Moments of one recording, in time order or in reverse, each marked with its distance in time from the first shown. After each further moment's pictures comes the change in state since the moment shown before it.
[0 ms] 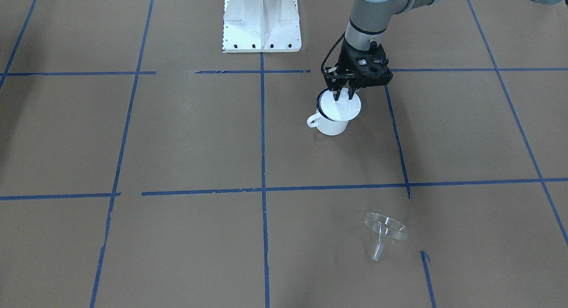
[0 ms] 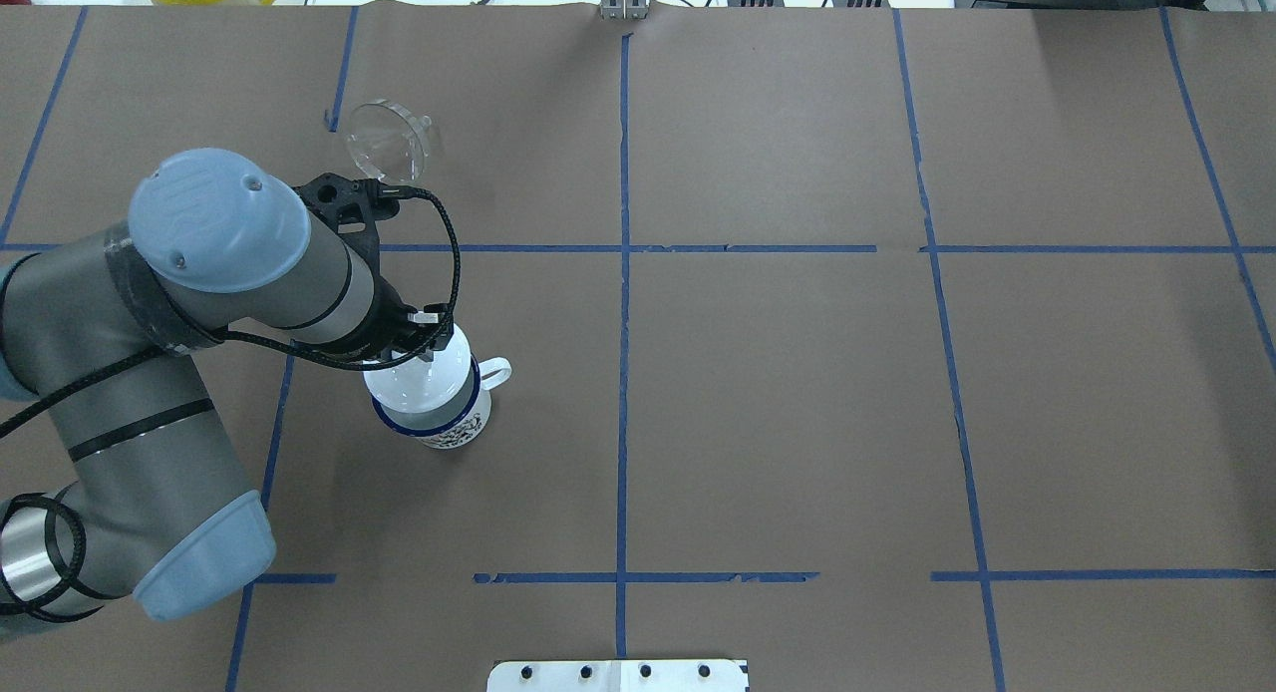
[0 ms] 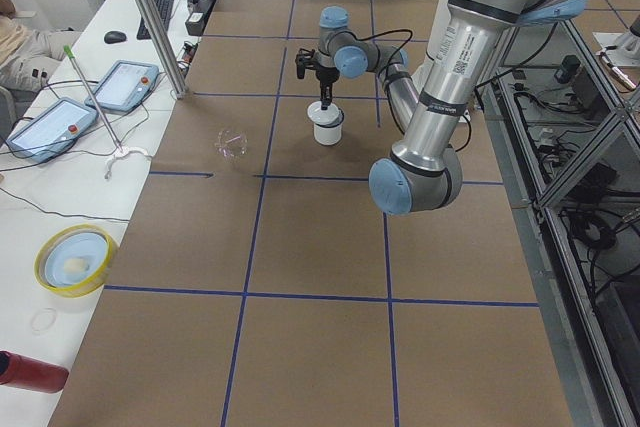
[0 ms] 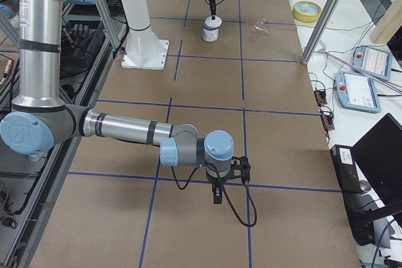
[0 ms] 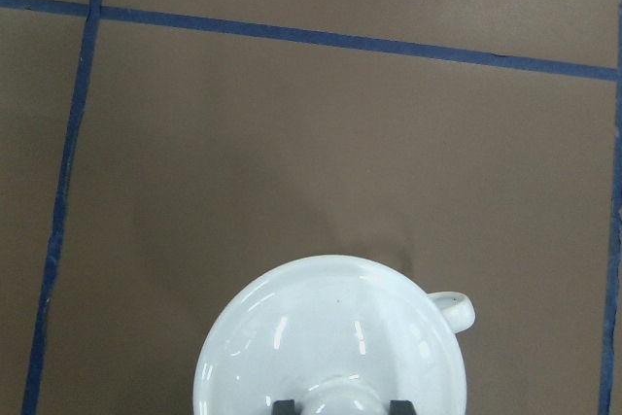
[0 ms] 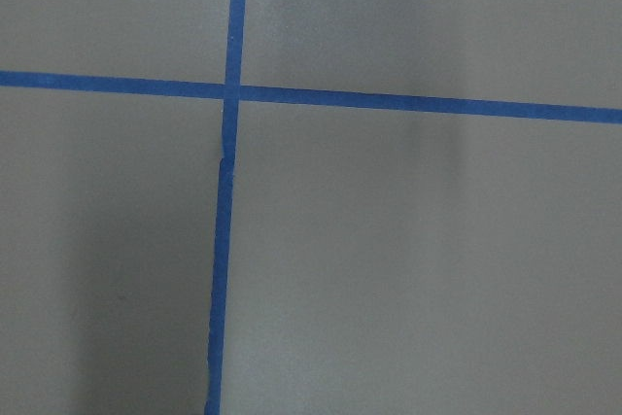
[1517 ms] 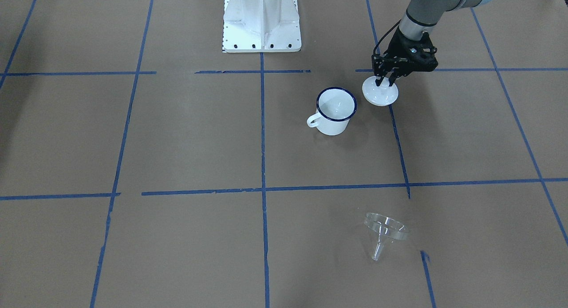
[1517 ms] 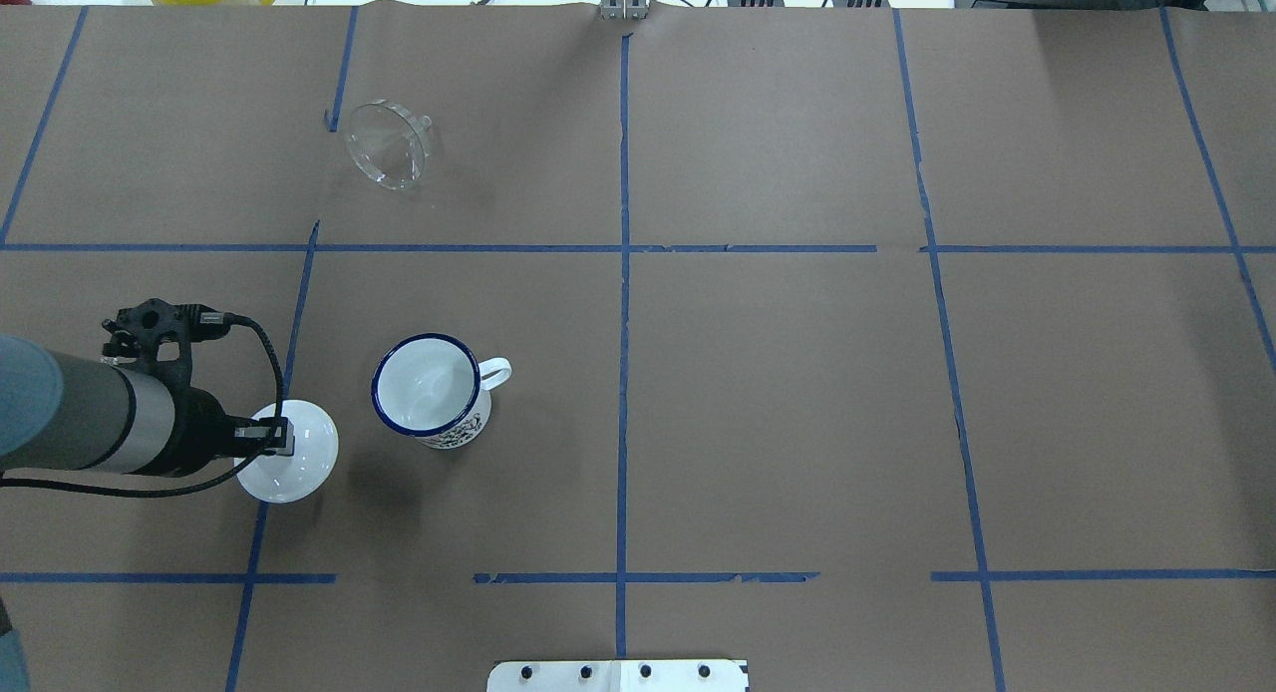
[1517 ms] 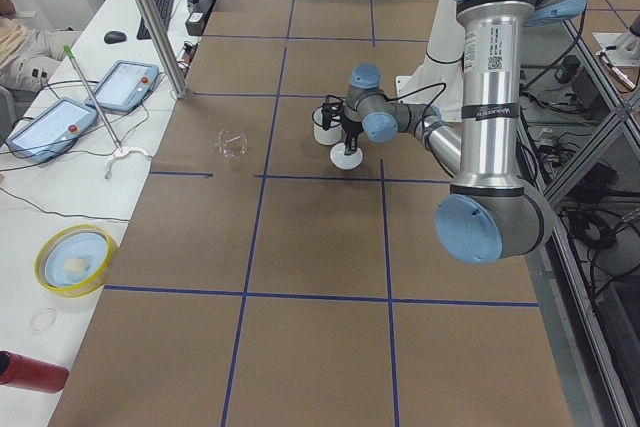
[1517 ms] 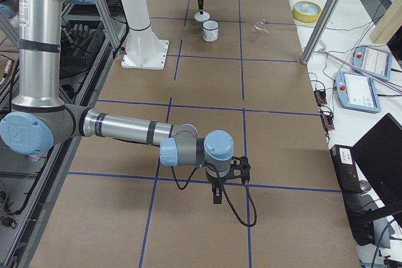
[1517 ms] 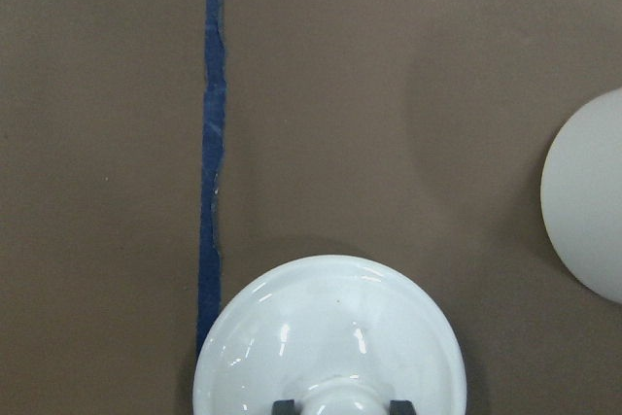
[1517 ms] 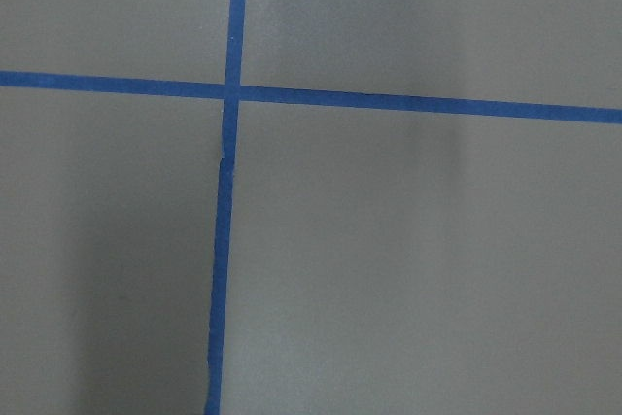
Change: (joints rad) left arm 0.061 0.508 -0.171 -0.407 0.042 0.002; right arm 0.000 0.000 0.000 0.000 0.000 0.000
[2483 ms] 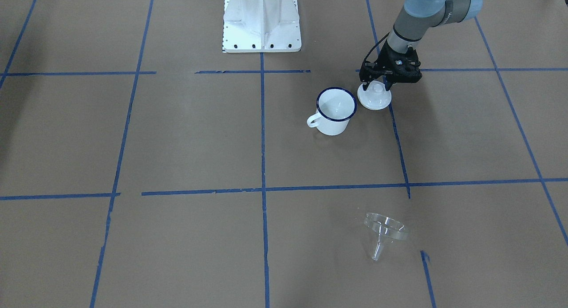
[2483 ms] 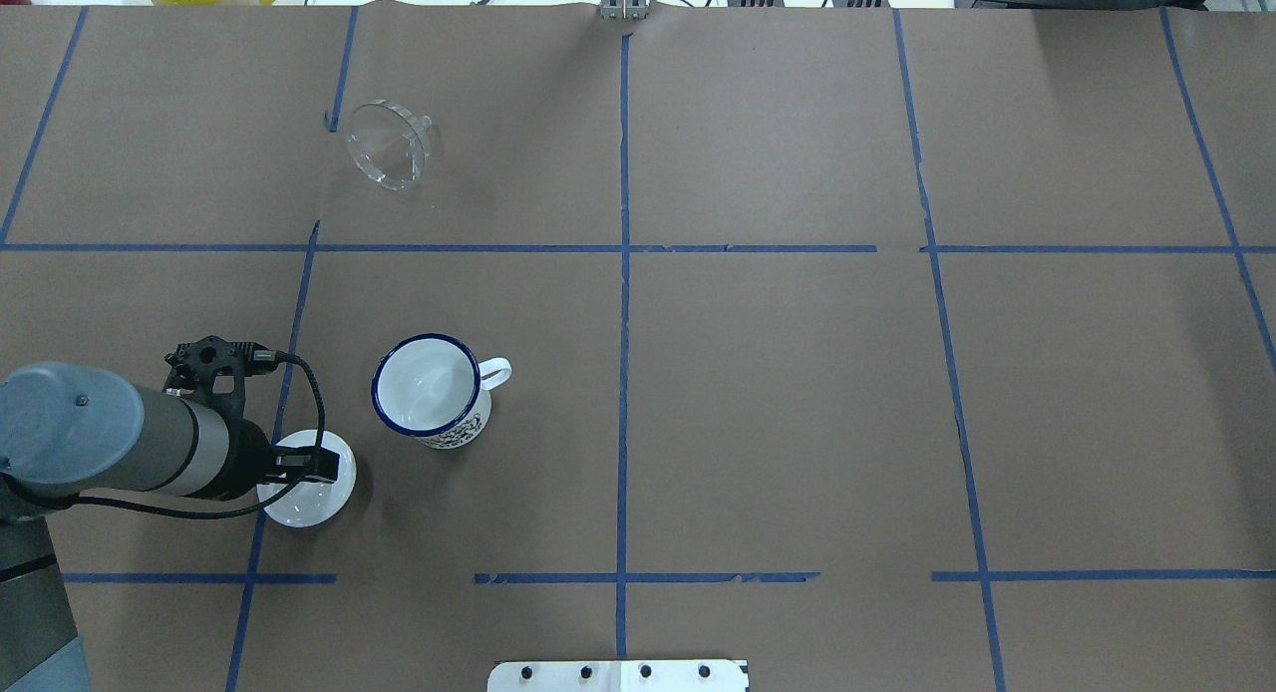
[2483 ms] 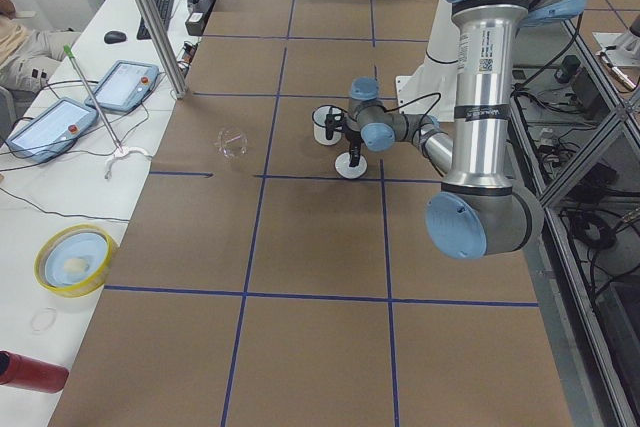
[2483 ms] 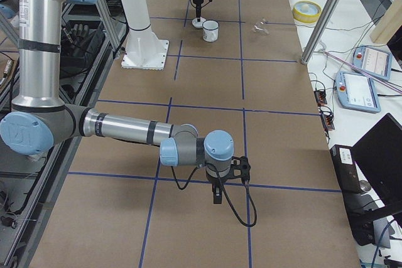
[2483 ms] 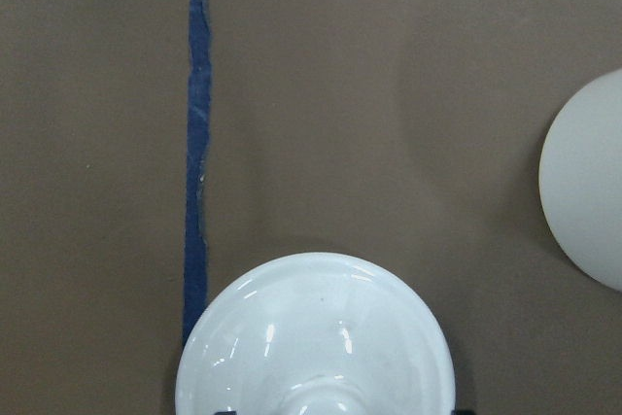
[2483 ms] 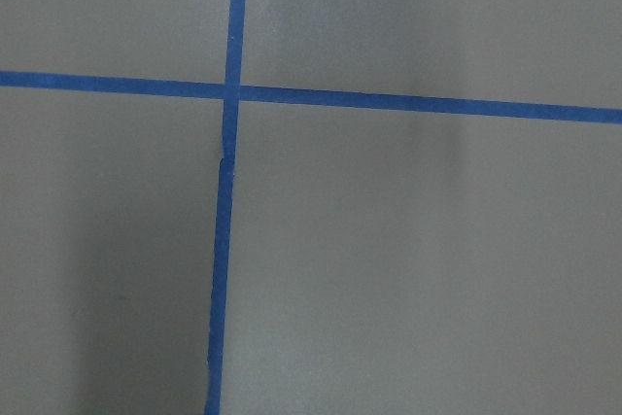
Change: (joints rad) left arm 0.076 -0.046 0.169 -0.102 0.003 -0.005; right arm 0.000 0.000 0.000 0.000 0.000 0.000
